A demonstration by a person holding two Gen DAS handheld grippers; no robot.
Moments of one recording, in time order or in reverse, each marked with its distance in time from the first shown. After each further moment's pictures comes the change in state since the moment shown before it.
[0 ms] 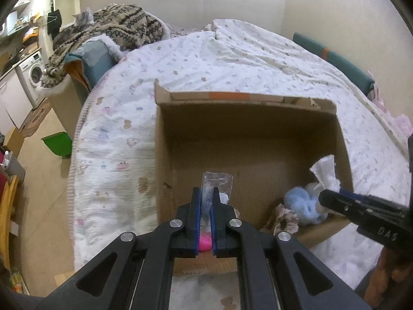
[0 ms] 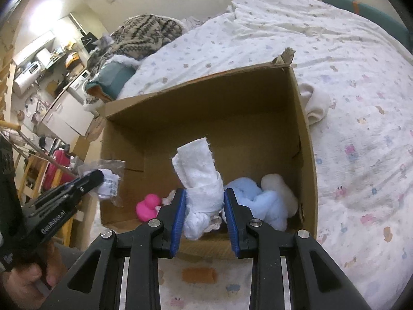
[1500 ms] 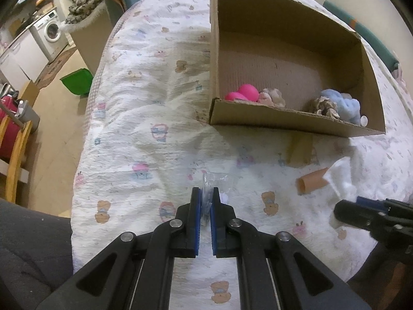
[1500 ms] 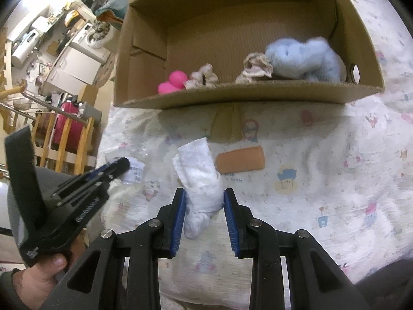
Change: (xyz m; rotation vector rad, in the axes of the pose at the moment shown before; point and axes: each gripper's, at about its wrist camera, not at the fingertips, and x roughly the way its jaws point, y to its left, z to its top) left arm -0.010 0.034 -0.125 -0.104 0.256 0.101; right arm 0.019 0.040 -0.105 -0.015 0.321 0.087
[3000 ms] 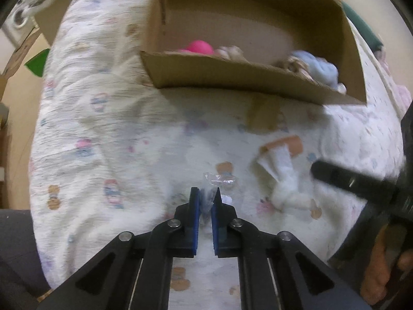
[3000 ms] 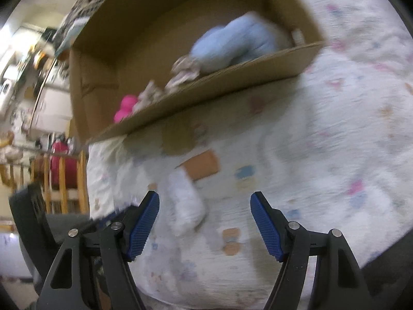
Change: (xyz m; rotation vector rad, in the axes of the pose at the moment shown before) left arm 0.023 -0.029 -0.002 0.029 0.198 -0.168; right arm 0.004 -0.053 0.001 0.223 0.042 -0.020
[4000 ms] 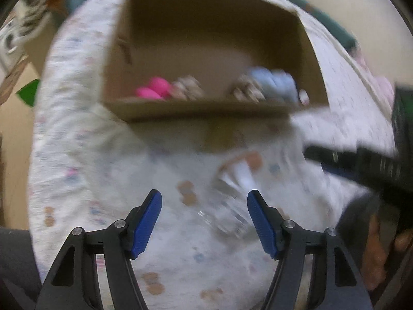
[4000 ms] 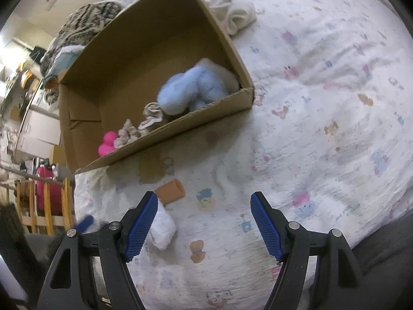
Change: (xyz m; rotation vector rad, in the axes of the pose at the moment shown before) left arm -0.016 -0.045 -0.009 0.145 -0.112 -0.063; right arm -0.050 -0.035 -0.003 0.126 -0.182 -0.101
